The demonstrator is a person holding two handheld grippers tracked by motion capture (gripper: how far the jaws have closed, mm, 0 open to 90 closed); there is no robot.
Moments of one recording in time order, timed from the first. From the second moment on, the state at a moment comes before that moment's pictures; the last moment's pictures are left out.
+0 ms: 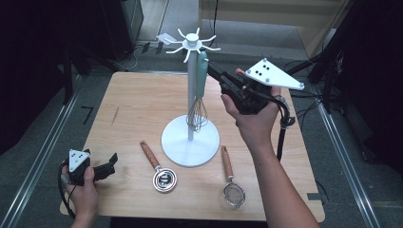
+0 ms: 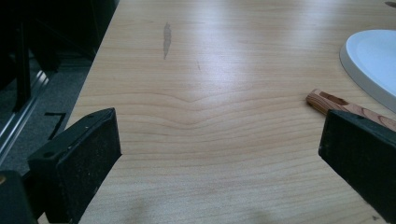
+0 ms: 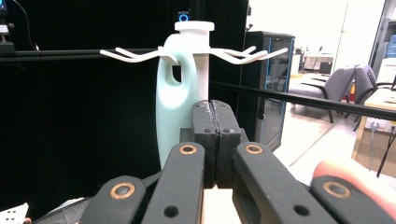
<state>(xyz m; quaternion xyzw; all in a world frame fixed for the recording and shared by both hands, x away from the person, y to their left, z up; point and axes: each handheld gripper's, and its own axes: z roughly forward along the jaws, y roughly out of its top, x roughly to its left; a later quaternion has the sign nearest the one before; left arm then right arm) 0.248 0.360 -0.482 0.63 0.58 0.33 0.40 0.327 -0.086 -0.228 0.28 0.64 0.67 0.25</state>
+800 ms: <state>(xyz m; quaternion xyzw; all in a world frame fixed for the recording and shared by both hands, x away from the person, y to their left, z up) 0.248 0.360 -0.482 0.63 0.58 0.33 0.40 0.319 -0.051 -0.230 0.25 0.65 0.68 0.23</state>
